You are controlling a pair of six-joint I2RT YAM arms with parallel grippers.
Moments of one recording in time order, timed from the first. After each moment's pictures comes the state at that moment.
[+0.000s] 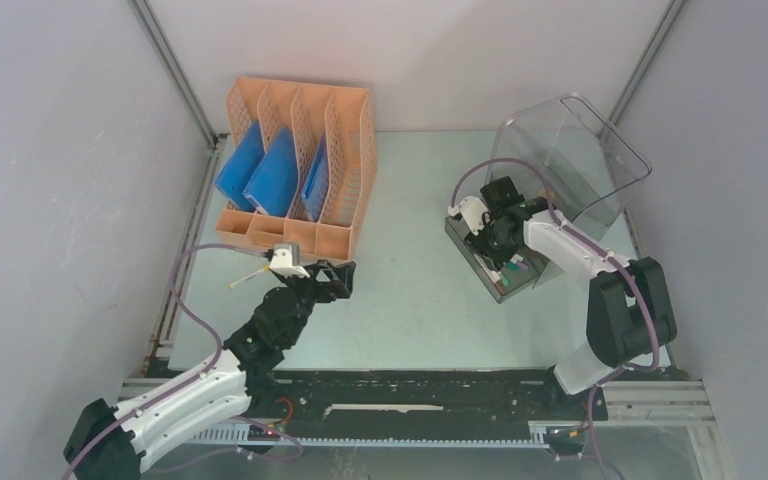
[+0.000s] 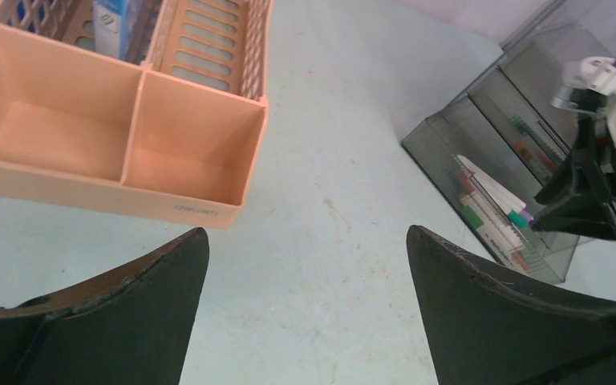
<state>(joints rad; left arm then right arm) -0.77 0.62 0.20 0.29 -0.47 -0.52 0.36 1.58 1.11 -0.74 -0.03 -0.49</state>
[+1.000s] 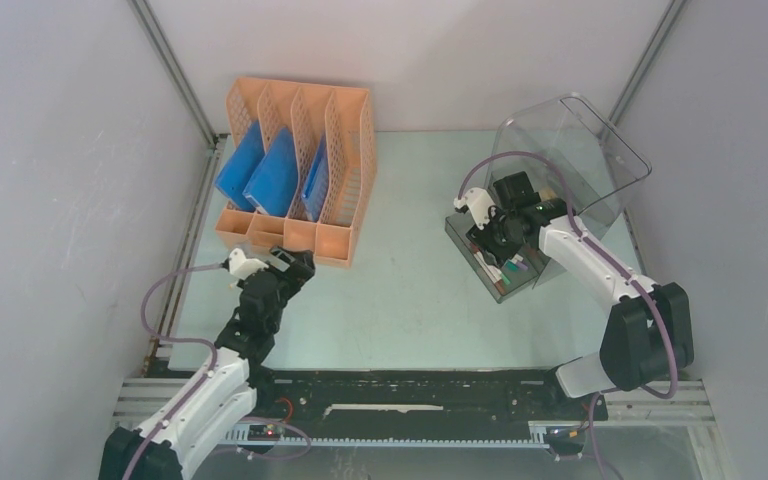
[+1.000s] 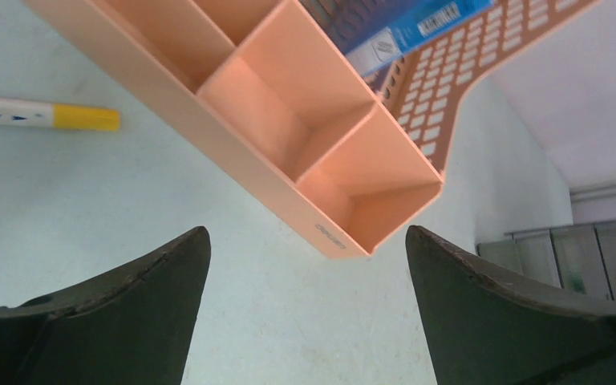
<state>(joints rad) -0.35 0.65 0.17 0.16 -0.36 -0.86 0.34 1.45 1.12 -0.76 -0.15 -0.51</state>
